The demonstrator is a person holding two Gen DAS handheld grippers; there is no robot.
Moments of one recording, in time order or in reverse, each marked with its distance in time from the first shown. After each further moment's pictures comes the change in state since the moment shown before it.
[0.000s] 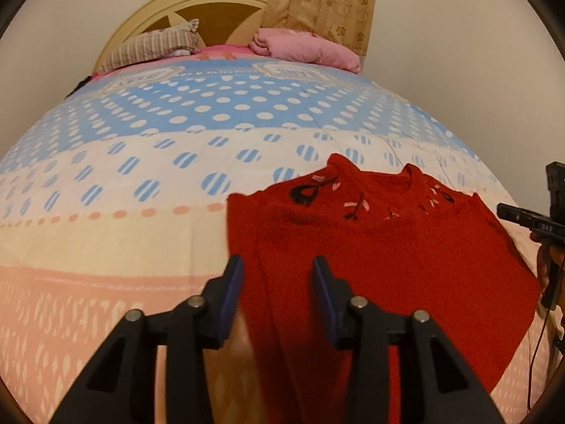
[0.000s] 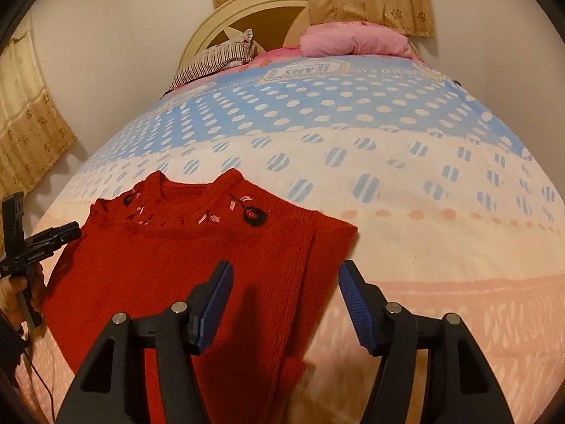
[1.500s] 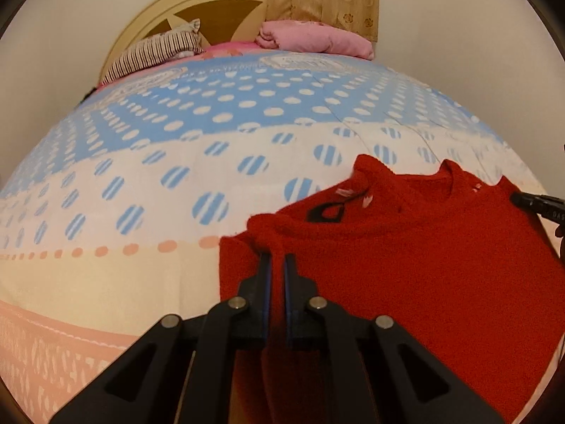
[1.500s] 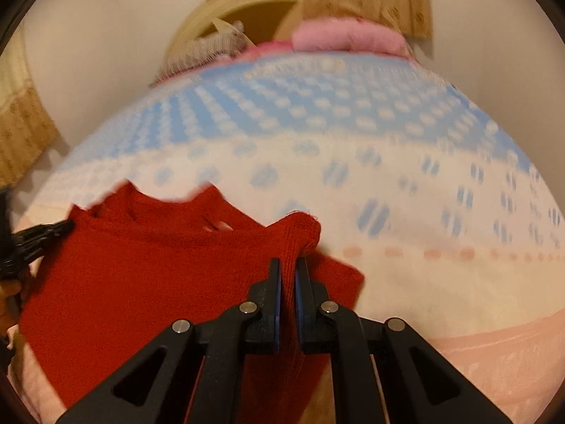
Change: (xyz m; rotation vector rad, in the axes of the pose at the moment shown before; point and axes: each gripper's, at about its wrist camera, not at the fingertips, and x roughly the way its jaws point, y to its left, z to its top) left arm 0.043 -0.011 0.018 0.065 0.004 0.131; right arm 0.050 0.003 0.022 -0.018 0.014 -0.104
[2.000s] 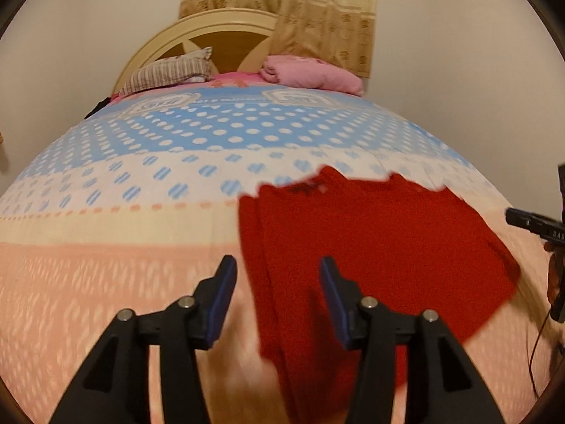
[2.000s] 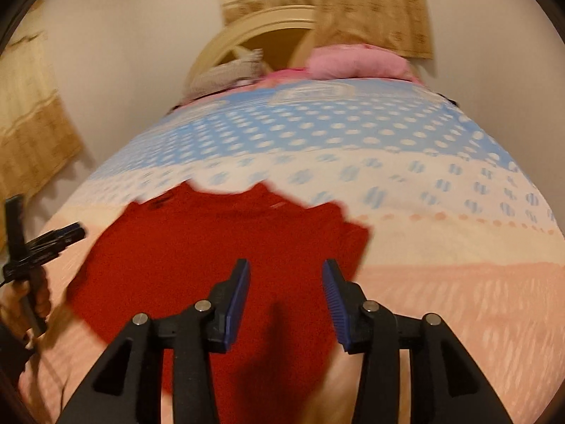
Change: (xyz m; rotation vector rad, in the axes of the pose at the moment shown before) left arm -0.122 -0.001 -0.073 -0.058 -0.128 -0.059; right arm -0.123 0.044 -0.063 -0.057 -0.113 0.132
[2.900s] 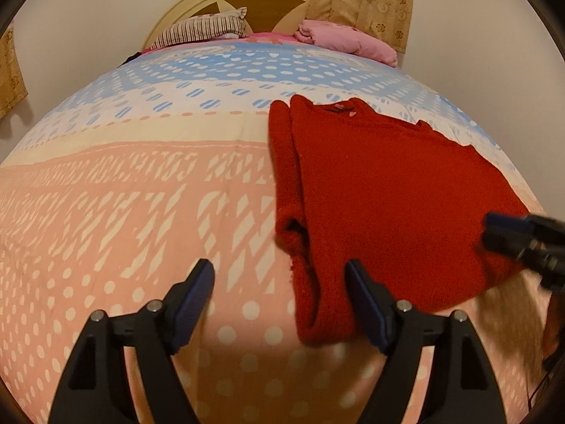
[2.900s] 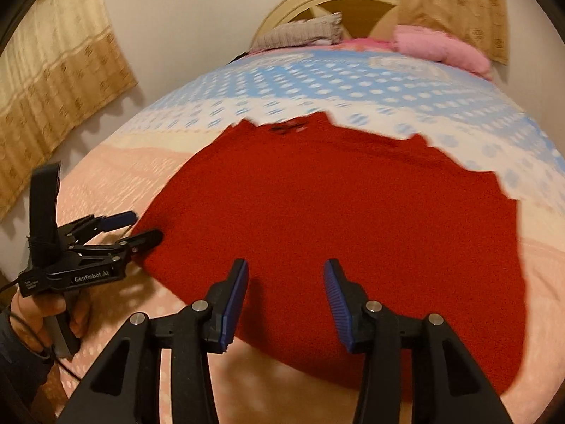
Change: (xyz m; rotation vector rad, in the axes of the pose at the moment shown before) left arm 0.011 0.006 -0.055 -0.119 0.143 0.112; right arm 0.075 0.155 -0.037 -0.172 0.183 0.147
